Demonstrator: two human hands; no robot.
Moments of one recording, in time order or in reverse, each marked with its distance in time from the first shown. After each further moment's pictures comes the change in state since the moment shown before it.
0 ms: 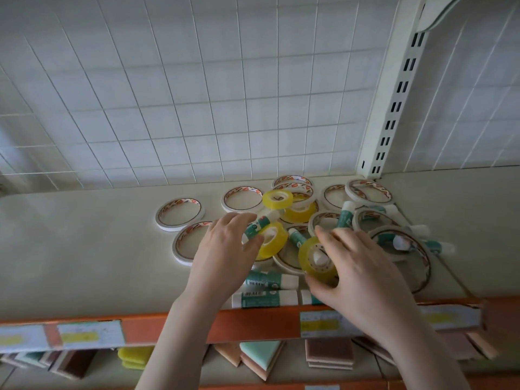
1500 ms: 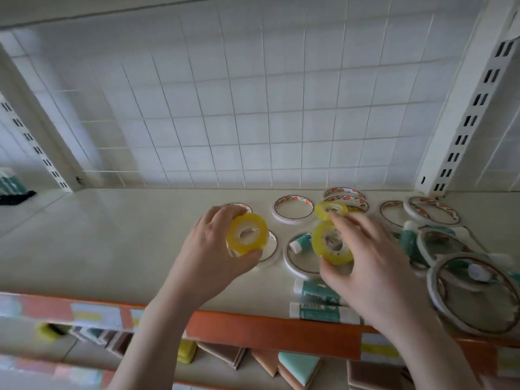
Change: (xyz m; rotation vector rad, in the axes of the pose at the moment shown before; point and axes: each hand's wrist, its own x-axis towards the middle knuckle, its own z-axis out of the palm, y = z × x) left_hand -0.013 -0.068 -0.065 -0.015 0.161 0.058; right_hand 0.044 -0.057 -0.003 0.228 0.094 -0.006
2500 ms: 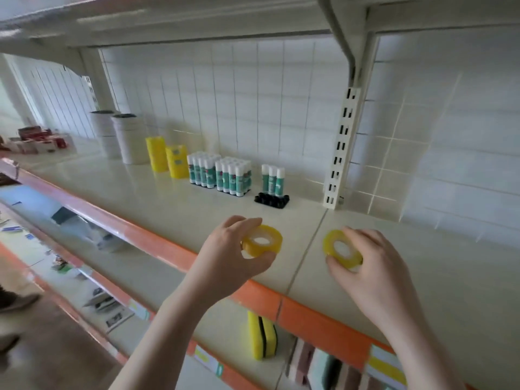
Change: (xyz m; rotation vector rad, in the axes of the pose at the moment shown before) left_hand -0.080 -0.444 -0.345 0.035 0.151 -0.285; right_hand 0.140 -0.498 0.276 0.285 -0.080 -0.072
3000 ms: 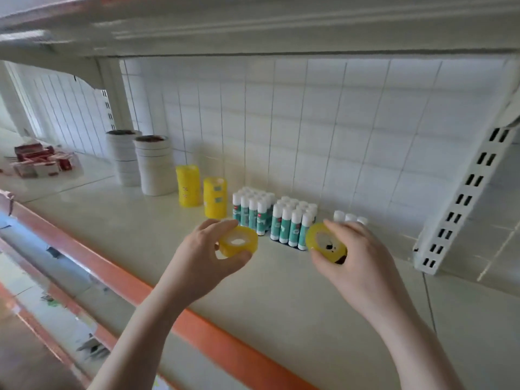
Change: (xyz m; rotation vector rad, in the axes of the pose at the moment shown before) left_hand 0.117 -0.186 -0.097 -0.027 0.060 -0.046; right_hand 0.138 -0.136 0.129 0.005 -0.020 -0.078
